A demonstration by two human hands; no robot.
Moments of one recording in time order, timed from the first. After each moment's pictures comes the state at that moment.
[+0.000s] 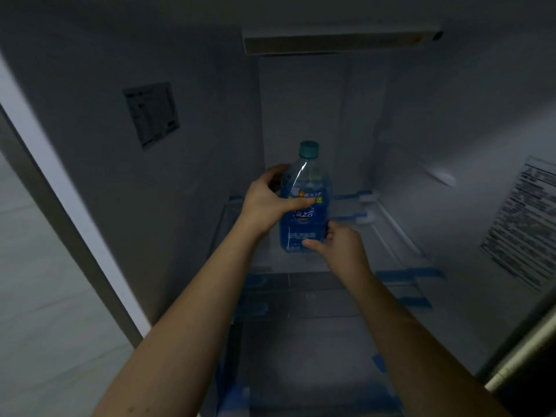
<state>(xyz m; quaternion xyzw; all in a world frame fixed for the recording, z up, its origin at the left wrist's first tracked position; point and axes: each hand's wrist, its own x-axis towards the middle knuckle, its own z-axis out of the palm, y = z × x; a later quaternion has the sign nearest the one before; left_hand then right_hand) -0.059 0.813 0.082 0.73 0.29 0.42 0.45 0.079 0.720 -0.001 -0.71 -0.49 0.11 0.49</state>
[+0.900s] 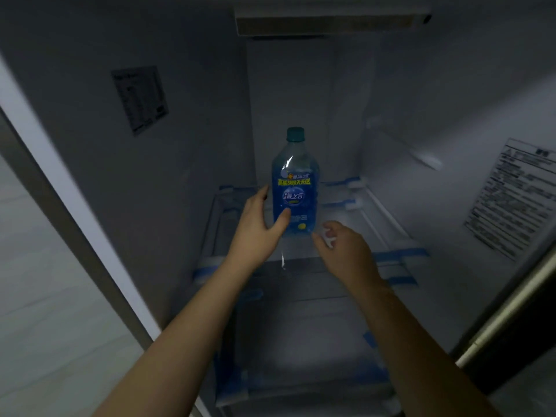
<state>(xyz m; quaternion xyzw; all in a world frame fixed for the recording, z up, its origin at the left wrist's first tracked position) -0.086 0.777 0.029 0.79 0.35 0.39 0.31 0.061 0.674 -0.003 -0.80 -0.46 0.05 0.38</state>
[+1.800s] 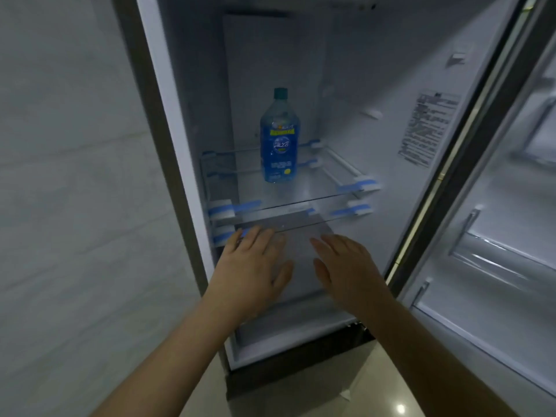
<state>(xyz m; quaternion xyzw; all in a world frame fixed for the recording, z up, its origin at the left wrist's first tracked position) -0.259 0.639 -0.008 0.97 0.21 0.15 -0.02 -0.099 0.504 -0.031 -0.84 -0.52 -0.11 0.13</state>
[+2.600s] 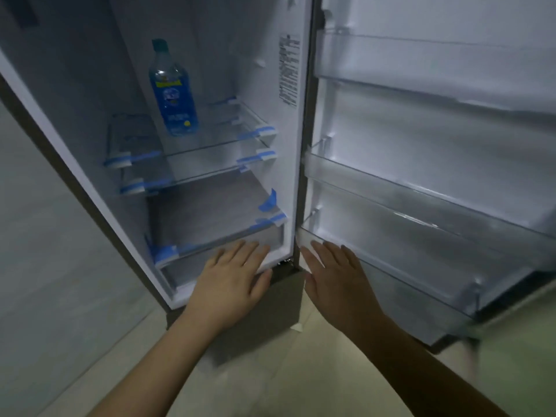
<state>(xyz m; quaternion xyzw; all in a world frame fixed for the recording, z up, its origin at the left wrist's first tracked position) -0.233 0.405 -0.066 0.98 0.18 0.10 0.01 -0.092 0.236 -0.089 -0.87 -0.47 -0.15 0.10</state>
